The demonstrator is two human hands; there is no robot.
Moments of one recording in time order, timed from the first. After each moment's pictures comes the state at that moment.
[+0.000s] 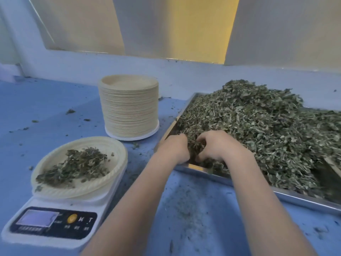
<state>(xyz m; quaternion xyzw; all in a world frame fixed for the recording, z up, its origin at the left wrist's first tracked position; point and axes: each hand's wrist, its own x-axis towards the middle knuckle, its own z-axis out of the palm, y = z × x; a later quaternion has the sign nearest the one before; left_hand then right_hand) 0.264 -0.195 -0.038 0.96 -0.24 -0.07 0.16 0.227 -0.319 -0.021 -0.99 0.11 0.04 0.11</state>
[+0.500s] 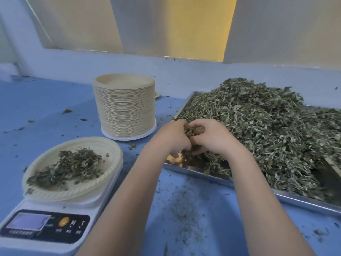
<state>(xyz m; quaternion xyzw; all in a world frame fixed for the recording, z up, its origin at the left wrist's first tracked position) 0.251 -0.193 -0.003 0.91 -0.20 -0.12 0.35 0.224 -0.317 -0.015 -0.87 0.06 -0.05 0.49</state>
